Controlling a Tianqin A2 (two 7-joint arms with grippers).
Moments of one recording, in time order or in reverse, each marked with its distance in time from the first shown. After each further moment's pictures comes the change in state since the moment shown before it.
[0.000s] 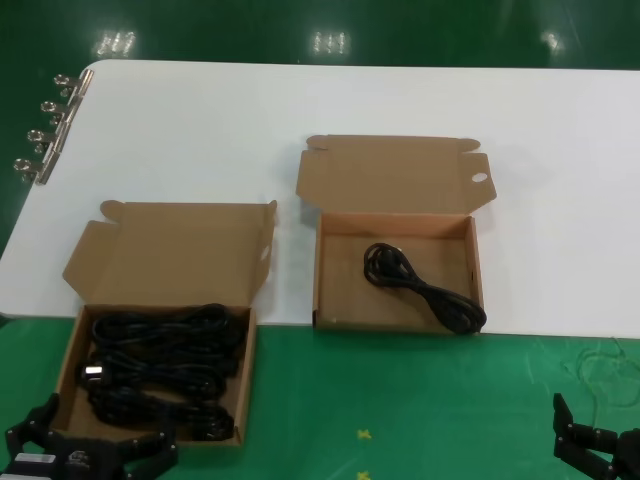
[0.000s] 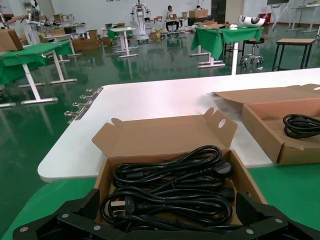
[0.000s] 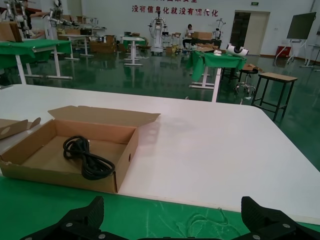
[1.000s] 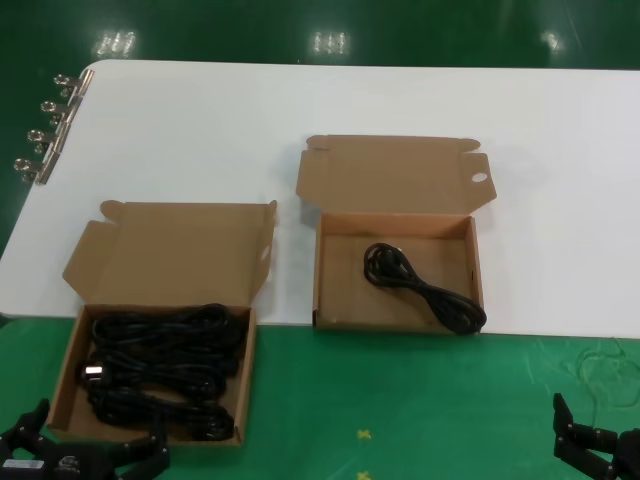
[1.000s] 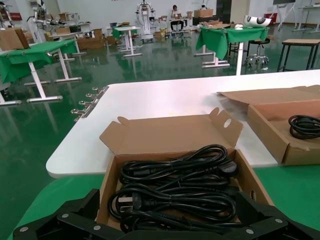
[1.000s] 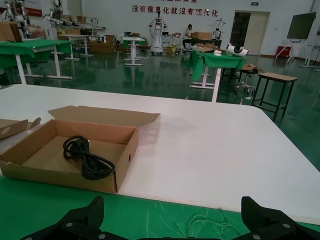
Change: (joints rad) left arm 0.024 -0.005 -0.012 -0.019 -0.013 -0.011 -0.006; right arm 0.000 0.000 0.000 0.000 0.000 0.000 0.000
